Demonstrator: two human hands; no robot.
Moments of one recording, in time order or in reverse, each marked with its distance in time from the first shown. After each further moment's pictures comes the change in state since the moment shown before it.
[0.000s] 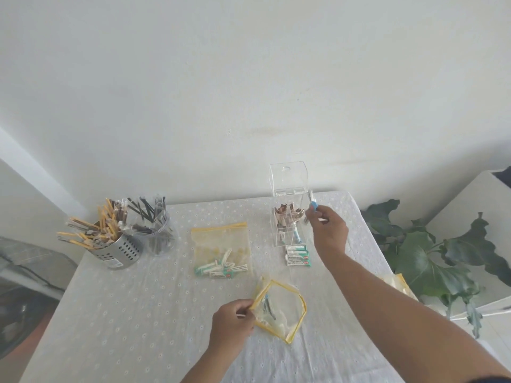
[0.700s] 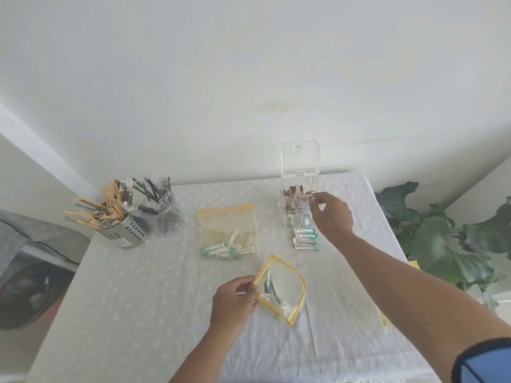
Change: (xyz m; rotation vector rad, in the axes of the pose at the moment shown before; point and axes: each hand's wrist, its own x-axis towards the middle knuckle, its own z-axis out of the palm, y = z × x) left_hand 0.002 0.006 -0.004 -0.234 0.083 -0.061; right_hand 0.027 0.024 0.016 -0.509 -0.208 -0.154
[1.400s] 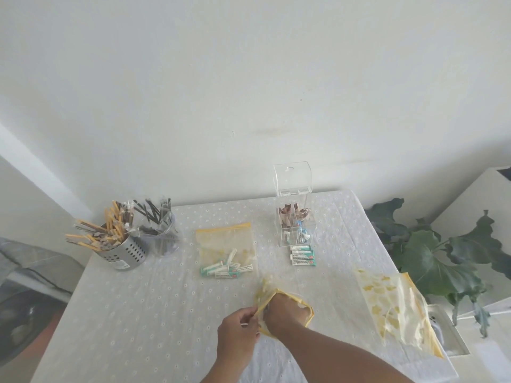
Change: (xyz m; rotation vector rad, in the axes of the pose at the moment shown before) left_hand -0.005 -0.029 0.005 0.117 0.035 -0.008; right_hand -0.163 -0.002 0.116 -0.568 -0.528 0.198
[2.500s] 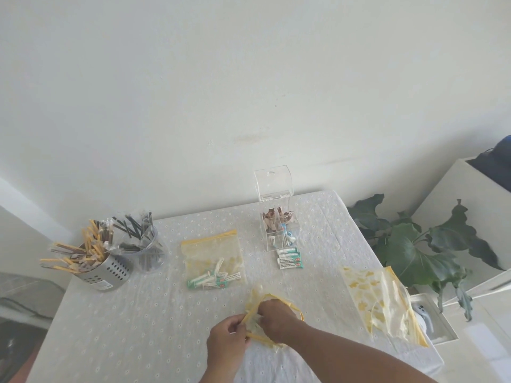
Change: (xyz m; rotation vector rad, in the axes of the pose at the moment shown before) left_hand 0.008 0.003 0.005 -0.039 0.042 -0.071; right_hand 0.011 0.028 -0.007 0.080 -0.096 -0.319
